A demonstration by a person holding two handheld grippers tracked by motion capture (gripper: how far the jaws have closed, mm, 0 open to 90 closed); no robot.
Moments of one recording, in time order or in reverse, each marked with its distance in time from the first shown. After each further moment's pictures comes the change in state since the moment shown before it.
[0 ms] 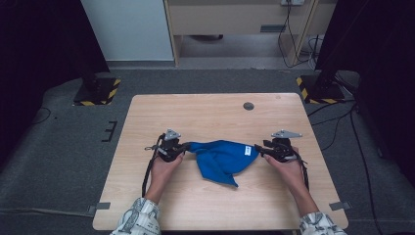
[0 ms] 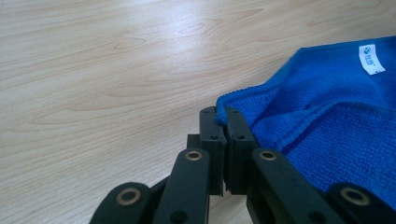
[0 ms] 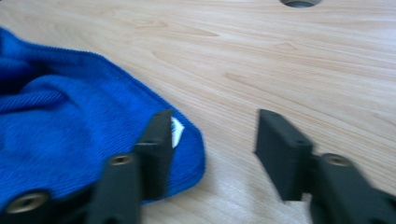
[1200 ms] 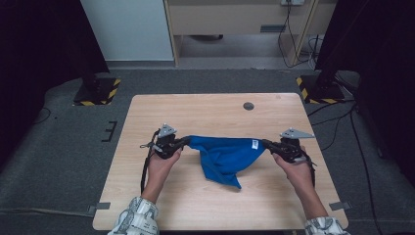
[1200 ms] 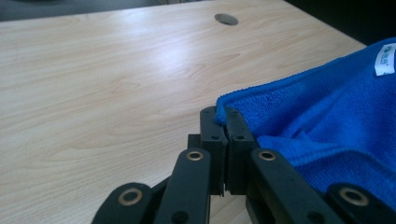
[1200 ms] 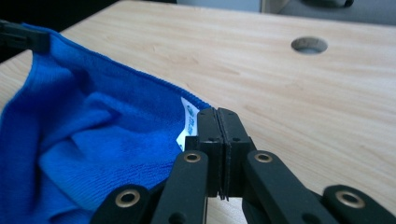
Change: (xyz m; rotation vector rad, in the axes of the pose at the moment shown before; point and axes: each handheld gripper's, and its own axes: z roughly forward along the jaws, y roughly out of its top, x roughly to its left) left arm -0.006 0.021 -0.031 -0.117 -0.046 0.004; right arm 0.011 0.016 -0.048 -0.101 0.083 -0.038
